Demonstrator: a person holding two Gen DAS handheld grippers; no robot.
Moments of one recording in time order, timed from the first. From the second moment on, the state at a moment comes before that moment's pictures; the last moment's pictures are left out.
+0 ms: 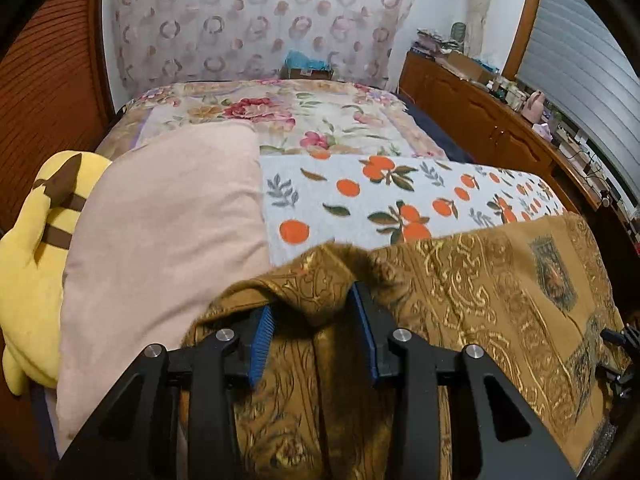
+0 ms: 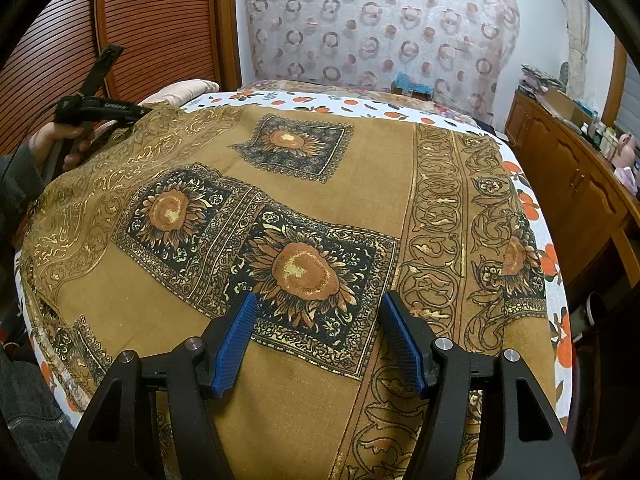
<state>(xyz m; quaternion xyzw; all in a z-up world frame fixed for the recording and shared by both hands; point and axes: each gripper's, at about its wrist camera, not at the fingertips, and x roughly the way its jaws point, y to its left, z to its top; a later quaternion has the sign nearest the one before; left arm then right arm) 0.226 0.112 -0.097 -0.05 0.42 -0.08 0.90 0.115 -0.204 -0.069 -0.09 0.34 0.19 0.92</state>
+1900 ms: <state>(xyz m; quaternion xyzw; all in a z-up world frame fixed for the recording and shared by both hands) 0.022 0.137 -0.112 -0.04 0.43 -0.05 0.90 0.118 -0.213 -0.069 -0.11 0.34 0.20 0.91</state>
